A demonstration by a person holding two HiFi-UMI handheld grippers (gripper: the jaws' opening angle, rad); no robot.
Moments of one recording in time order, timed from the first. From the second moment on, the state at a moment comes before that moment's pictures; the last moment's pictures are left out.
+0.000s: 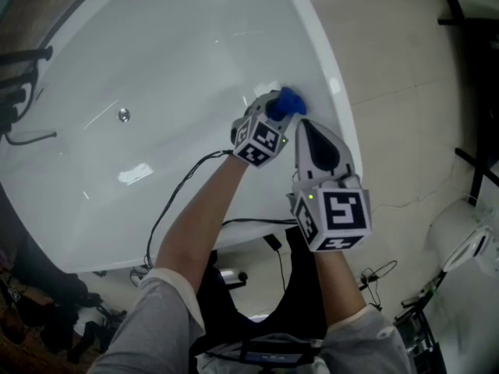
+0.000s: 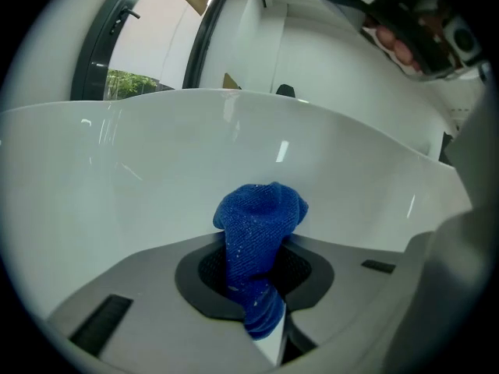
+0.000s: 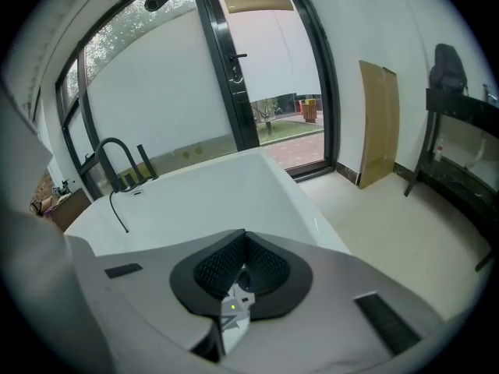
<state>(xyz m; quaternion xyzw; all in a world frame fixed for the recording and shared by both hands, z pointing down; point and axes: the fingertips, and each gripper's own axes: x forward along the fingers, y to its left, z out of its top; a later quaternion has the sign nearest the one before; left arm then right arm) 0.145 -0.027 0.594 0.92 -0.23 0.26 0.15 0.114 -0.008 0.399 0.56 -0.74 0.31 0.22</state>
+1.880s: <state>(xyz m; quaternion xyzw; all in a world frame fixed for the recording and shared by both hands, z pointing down) 0.160 -0.055 0.409 0.93 -0.23 0.24 0.18 0.179 0.001 0.296 0.60 -0.71 0.33 0.17</state>
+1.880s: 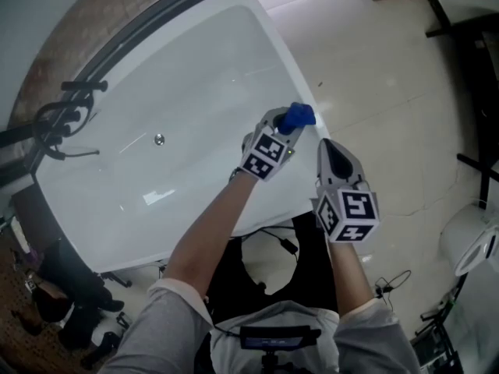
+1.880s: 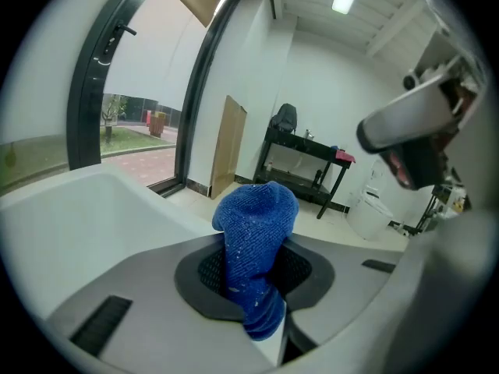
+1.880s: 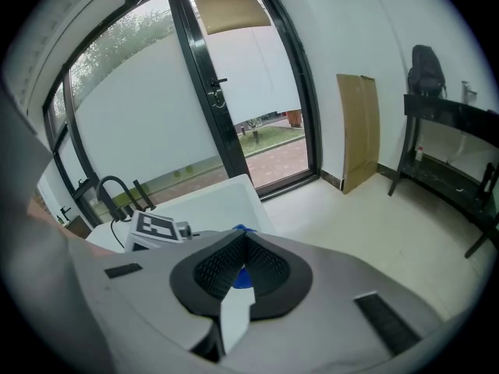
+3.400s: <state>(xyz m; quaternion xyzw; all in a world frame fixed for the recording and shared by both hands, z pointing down) -0.327 0.269 0.110 0.75 -0.63 0.14 0.17 -0.006 0.187 0.138 0.47 -0.82 0.24 0.23</state>
